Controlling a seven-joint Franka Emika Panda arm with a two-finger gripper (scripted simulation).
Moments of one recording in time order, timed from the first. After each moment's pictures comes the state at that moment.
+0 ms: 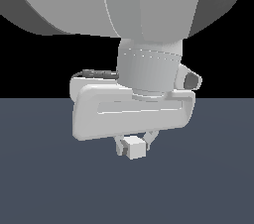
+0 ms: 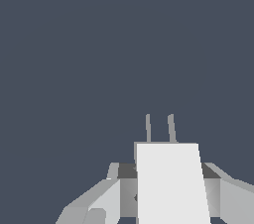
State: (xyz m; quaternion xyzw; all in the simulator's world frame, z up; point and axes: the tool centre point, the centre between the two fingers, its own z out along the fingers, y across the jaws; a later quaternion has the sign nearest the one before) arm -0.074 -0.012 0.012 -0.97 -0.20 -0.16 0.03
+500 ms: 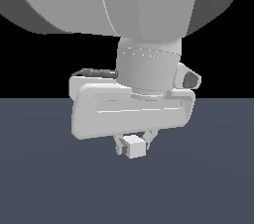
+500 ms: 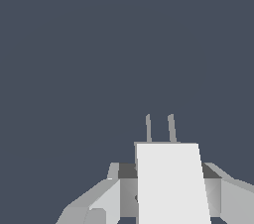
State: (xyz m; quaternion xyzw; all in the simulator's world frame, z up) arm -0.074 -0.011 0.013 -0.97 -0.20 -0.16 0.03
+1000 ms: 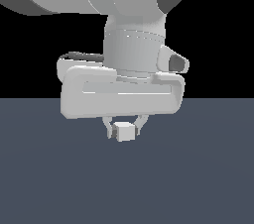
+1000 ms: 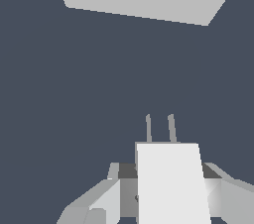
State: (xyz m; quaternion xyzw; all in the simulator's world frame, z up) arm -0.066 0.006 0.038 -0.97 -0.17 -0.16 0.03
